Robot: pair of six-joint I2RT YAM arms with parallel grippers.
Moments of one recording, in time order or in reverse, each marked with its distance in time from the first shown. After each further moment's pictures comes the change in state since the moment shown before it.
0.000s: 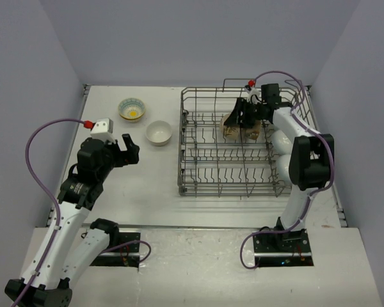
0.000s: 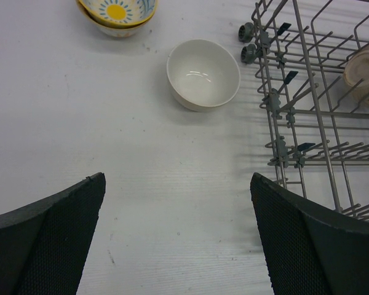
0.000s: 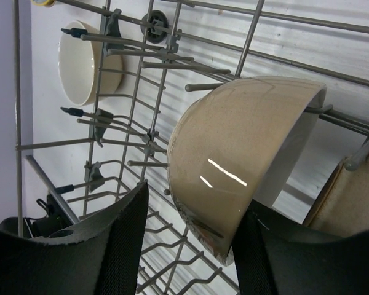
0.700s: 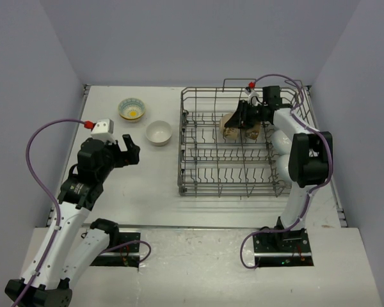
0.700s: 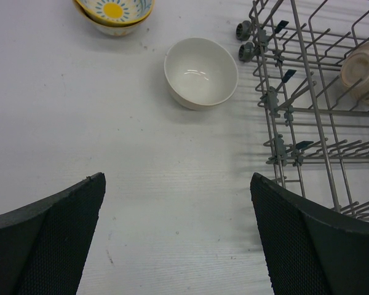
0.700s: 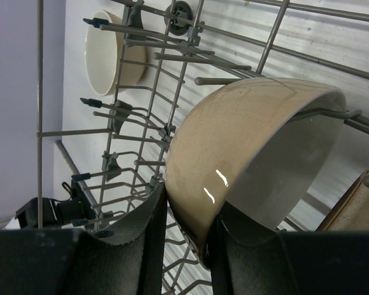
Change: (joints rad) left arm 0.000 -0.003 -0.005 0.002 0.010 0.000; right arm -0.020 0.045 -0.004 0.039 -0.139 0.014
